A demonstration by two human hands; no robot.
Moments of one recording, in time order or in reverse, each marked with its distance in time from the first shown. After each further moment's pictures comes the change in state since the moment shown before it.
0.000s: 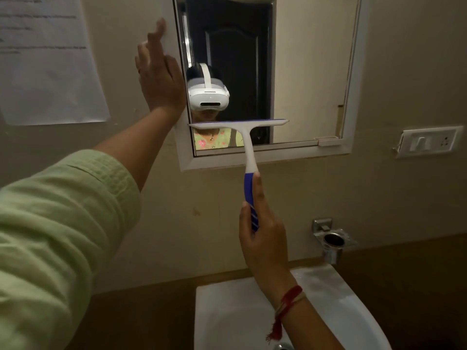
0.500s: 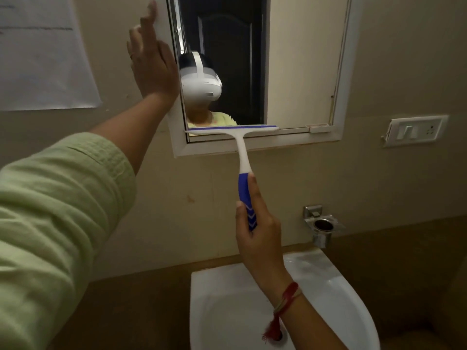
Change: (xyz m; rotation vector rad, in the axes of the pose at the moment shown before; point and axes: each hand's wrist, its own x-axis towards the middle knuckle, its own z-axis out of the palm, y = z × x) left_hand -0.004 0.003 -0.004 0.050 -0.006 -0.010; right_hand -0.024 -0.004 -0.010 0.155 -0.037 0.101
